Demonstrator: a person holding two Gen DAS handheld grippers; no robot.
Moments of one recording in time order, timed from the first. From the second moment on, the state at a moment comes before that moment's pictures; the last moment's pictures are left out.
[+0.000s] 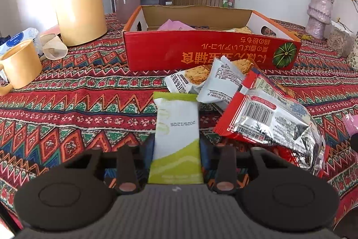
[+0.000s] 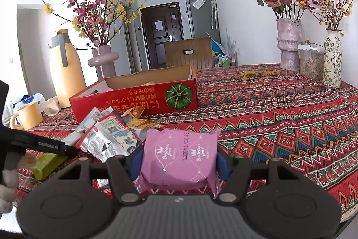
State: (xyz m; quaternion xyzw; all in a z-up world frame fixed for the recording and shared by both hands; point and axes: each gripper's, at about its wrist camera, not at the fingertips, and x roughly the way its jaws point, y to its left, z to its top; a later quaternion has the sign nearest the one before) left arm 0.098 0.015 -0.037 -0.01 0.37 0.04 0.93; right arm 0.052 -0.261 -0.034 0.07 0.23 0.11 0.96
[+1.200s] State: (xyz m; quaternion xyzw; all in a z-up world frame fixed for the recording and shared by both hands) left arm 0.102 0.004 0.058 -0.02 0.22 0.02 0.98; right arm 0.093 -0.233 0.023 0.04 0.14 0.12 0.98
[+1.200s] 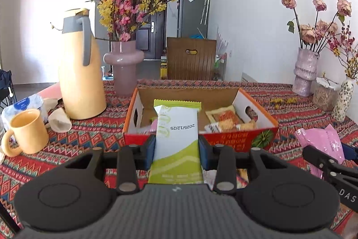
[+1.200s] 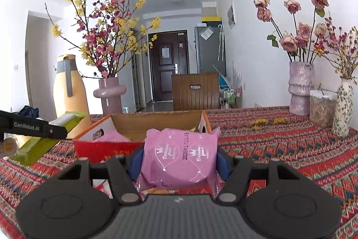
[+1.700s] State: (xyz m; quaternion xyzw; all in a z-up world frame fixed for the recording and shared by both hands) left arm 0.166 0.003 0.075 -0.02 0.20 0.03 0.98; right arm 0.164 -0.216 0.042 0.03 0.12 0.11 0.99
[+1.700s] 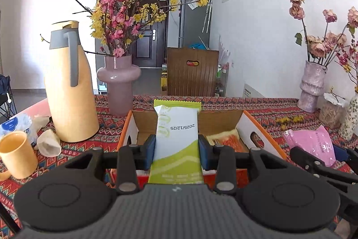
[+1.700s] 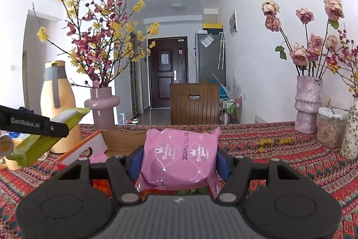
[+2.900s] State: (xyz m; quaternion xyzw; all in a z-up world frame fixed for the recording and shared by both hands) left arm 0.255 0.029 0.023 -0.07 0.18 0.10 0.98; right arm 0.290 -0.184 0.002 0.04 0.18 0.10 0.98
